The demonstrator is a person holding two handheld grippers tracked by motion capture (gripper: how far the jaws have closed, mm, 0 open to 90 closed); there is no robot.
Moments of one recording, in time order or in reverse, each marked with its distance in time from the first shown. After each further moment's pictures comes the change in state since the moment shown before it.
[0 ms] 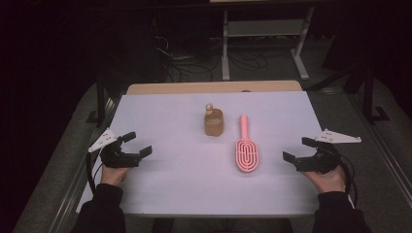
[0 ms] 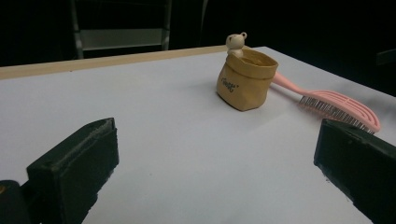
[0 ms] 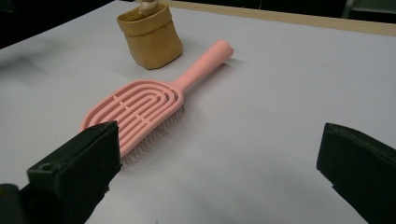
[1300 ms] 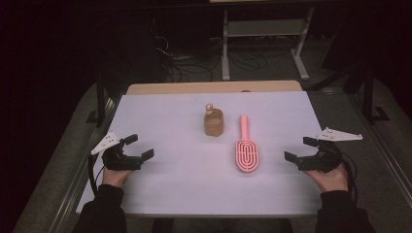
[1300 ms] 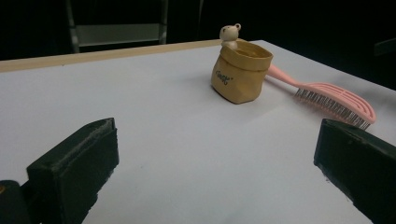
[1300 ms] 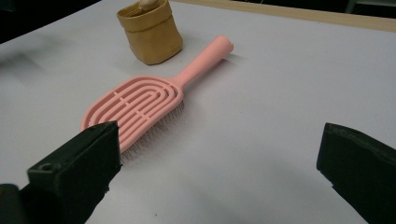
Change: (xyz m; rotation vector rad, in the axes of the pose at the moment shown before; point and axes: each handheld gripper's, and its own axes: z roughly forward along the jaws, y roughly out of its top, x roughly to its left) left arm -0.007 -0.004 0.001 0.020 -0.009 0.008; right arm -0.004 0.005 -0.003 0.032 0.010 0.001
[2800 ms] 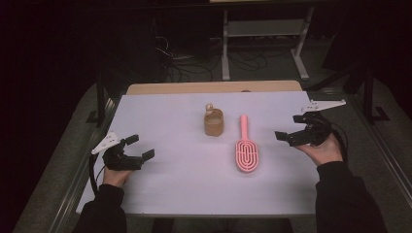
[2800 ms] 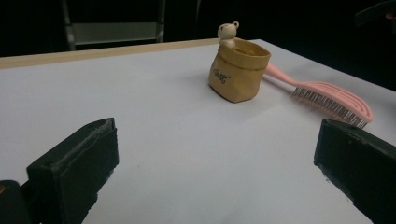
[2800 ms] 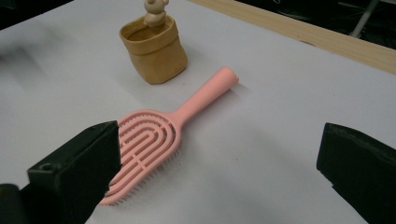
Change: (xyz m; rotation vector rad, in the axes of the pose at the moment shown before) left arm 0.001 -0.001 0.002 -0.005 -0.015 -0.014; right arm -0.001 0.076 0.025 0.111 0.030 -0.094
